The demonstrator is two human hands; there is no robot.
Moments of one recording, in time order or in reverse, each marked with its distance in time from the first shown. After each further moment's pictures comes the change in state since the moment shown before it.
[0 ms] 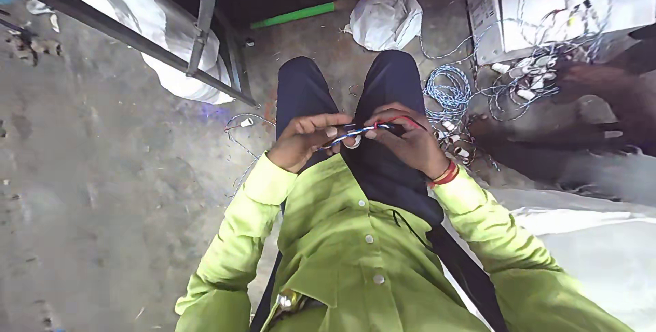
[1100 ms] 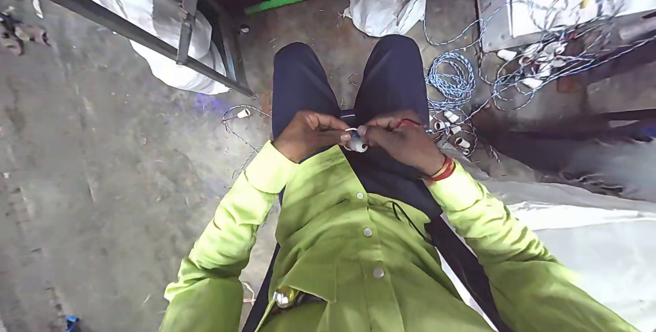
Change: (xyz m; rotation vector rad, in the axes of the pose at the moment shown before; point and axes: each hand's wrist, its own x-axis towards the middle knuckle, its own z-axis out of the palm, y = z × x) left_hand 0.007 -0.008 0.007 0.332 0.062 -0.079; right_hand -0.003 -0.019 0.010 0.001 -0.101 0.347
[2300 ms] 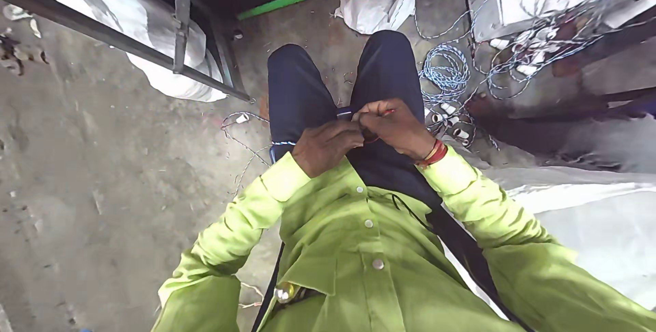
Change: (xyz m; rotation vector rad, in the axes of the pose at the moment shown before) left_hand 0.002 -0.031 0.024 0.847 0.095 0.890; right_hand 0.011 -0.002 0.007 0.198 0.038 0.261
